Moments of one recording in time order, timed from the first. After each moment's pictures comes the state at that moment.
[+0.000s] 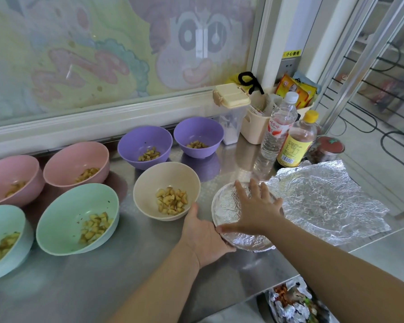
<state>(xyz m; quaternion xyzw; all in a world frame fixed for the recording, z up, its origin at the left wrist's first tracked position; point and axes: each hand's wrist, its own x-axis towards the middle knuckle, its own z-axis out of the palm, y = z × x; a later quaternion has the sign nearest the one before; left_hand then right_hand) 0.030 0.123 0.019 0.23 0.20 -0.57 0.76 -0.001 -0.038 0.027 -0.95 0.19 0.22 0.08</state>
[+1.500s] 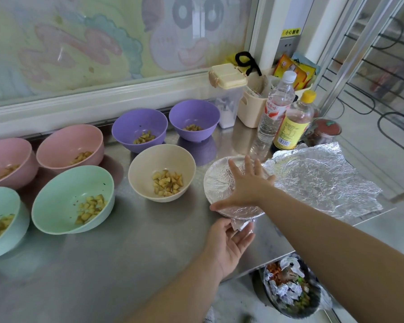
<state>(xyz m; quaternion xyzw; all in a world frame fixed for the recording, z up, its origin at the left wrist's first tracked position) -0.041 0.097 -0.012 0.32 0.29 -0.46 0.78 0.012 -0.042 0.035 -0.95 0.18 0.24 0.12</state>
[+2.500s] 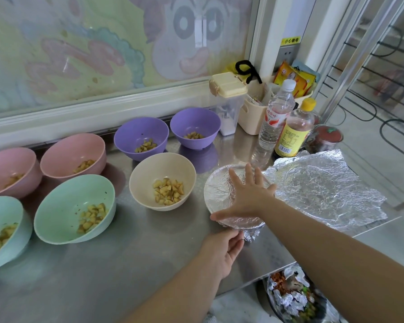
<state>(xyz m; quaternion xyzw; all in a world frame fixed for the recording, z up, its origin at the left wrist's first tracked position) -0.030 0.094 0.001 0.45 0.31 -0.42 0.72 0.010 -0.043 0.029 -0.95 0.18 0.24 0.11</state>
